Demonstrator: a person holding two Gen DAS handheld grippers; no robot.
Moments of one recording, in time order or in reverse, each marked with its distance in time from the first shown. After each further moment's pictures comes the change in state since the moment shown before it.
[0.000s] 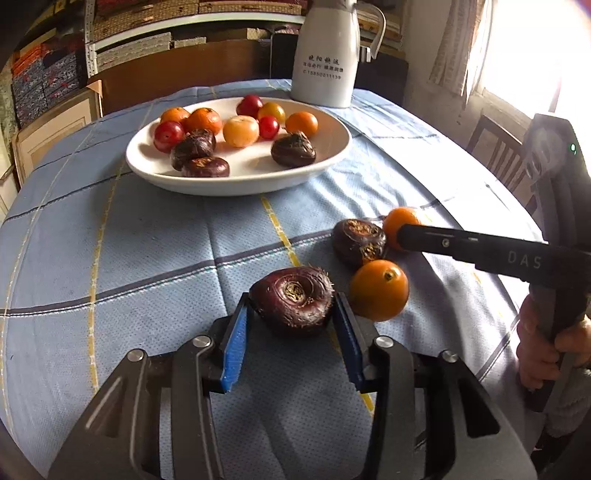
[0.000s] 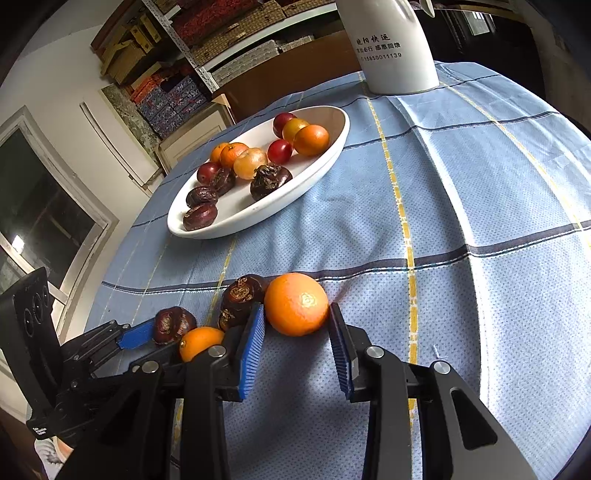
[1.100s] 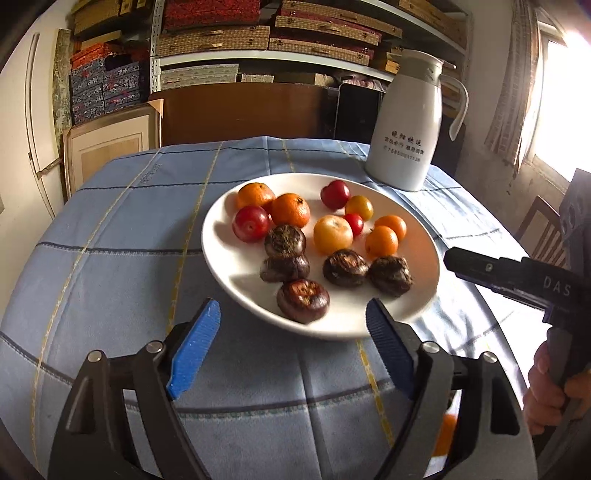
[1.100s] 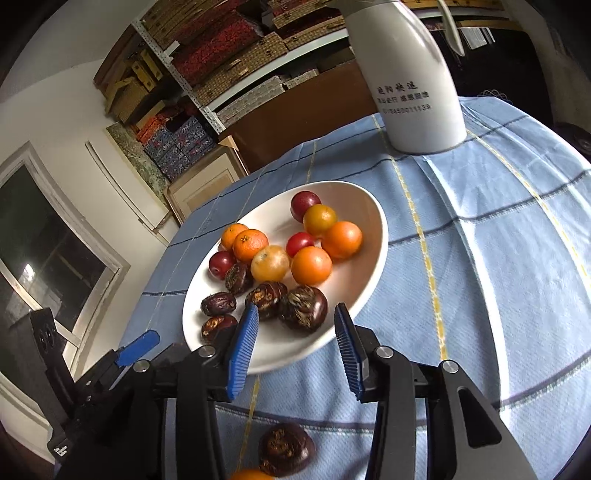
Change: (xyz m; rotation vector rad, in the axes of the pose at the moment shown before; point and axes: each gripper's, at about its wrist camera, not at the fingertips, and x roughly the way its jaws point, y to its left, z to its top) left arm 0.001 0.056 0.068 -0.157 -0.167 0.142; right arm 0.020 0.011 0.090 0.053 -0.130 0.060
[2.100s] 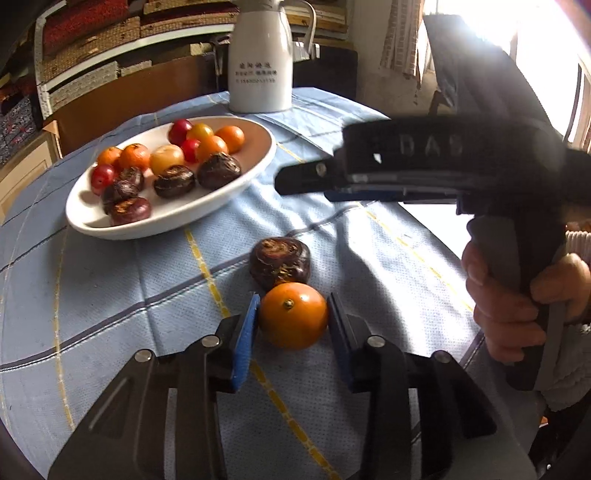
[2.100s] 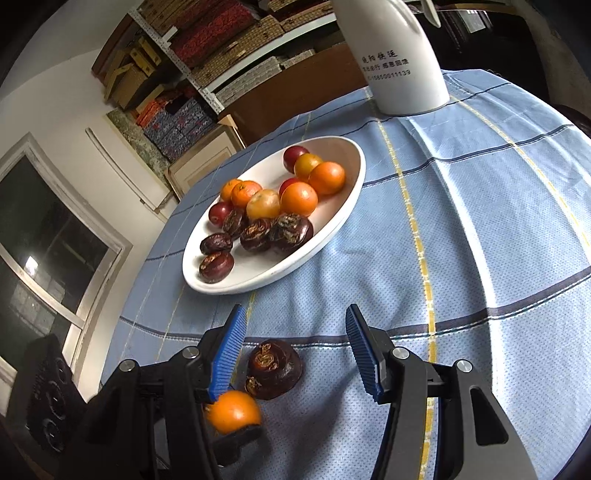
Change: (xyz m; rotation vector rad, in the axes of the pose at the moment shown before) left arm -0.019 -0.088 -0.073 0.310 0.137 -0.238; right arm -0.017 -0.008 -0.047 -0.008 0.087 0.006
